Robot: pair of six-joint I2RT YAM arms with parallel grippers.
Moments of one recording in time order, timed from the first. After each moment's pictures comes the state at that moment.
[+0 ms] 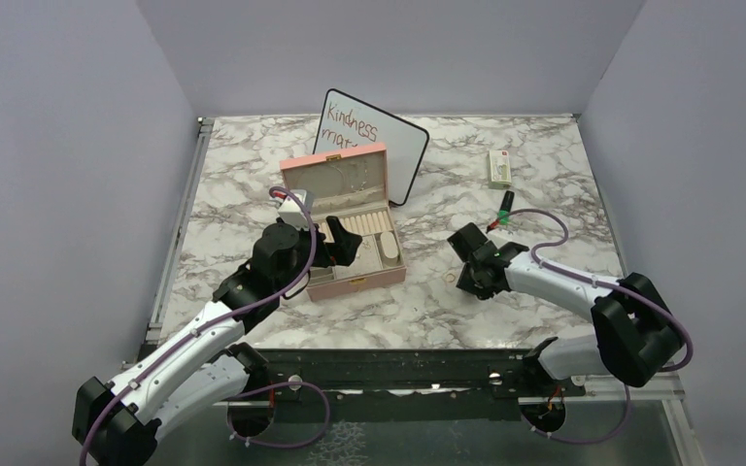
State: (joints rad) left arm -0.66 0.81 0.59 -0.08 -0.11 -0.53; right arm 0.62 1.35 0.67 -0.57 0.35 0.99
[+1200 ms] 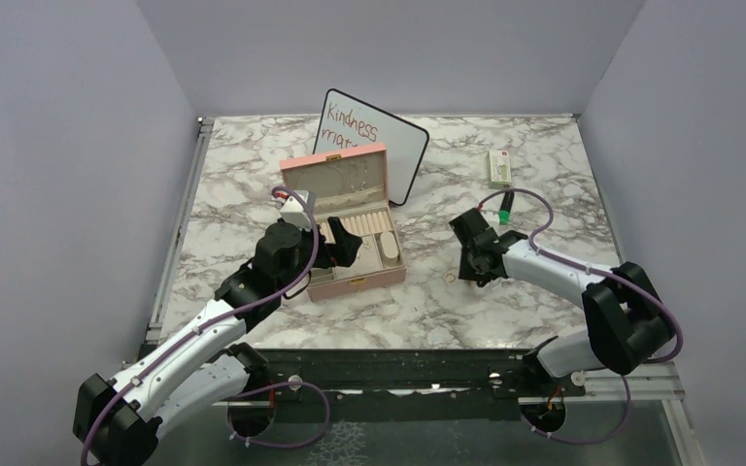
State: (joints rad) left arm -0.66 0.83 0.59 -0.09 -0.11 -0.53; right arm 0.56 1.43 0.75 -0.50 0.31 0.63
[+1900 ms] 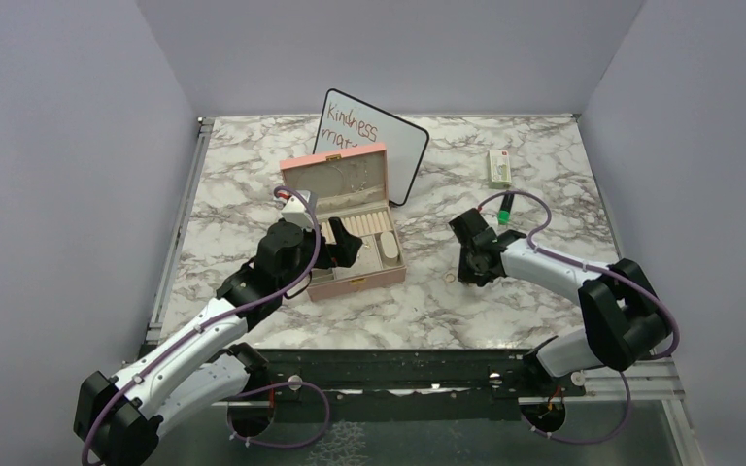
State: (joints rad) left arm -0.66 0.84 0.59 -0.09 -0.11 -0.53; right arm 0.55 1.45 0.75 -0.51 0.25 0.64
